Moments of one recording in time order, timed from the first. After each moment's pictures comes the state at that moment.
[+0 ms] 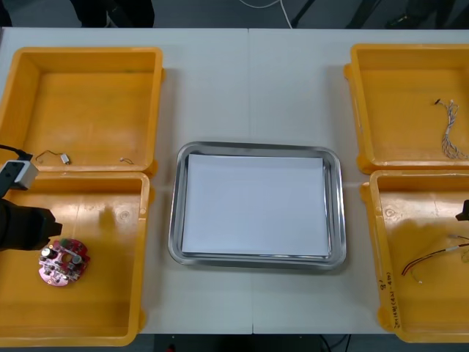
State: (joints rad) right arm 0.00 -0.57 -0.36 -1.92 -0.60 1.58 0.55; left arm 0.04 0.56 0.30 -2.20 0.70 1.71 -1.55
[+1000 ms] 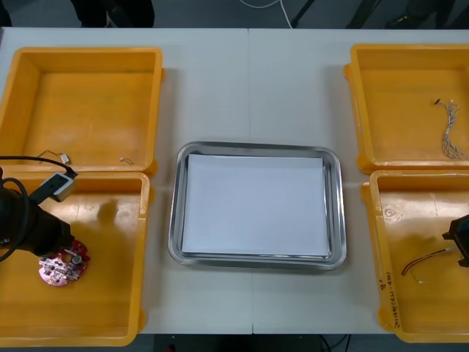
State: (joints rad) right arm 0.10 -0.51 -0.33 -1.92 -0.60 1.47 0.52; left arm -0.06 0.65 0.10 -1.93 0.70 1.63 -1.90
